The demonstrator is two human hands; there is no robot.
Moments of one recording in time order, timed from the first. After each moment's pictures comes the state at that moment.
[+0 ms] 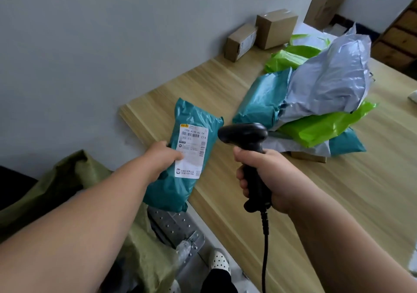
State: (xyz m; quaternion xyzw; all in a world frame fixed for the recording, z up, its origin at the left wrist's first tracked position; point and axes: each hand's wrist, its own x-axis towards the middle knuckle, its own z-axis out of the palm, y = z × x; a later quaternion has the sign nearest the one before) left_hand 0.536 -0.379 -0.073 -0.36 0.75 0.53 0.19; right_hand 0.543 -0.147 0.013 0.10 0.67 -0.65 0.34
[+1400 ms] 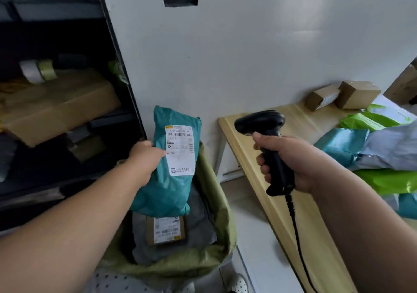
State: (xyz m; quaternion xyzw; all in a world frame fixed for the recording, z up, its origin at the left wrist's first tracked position) left_hand 0.764 -0.534 0.024 -0.51 0.62 0.59 -0.12; right_hand 0.636 -0.290 0.128 -0.05 0.71 -0.56 0.42
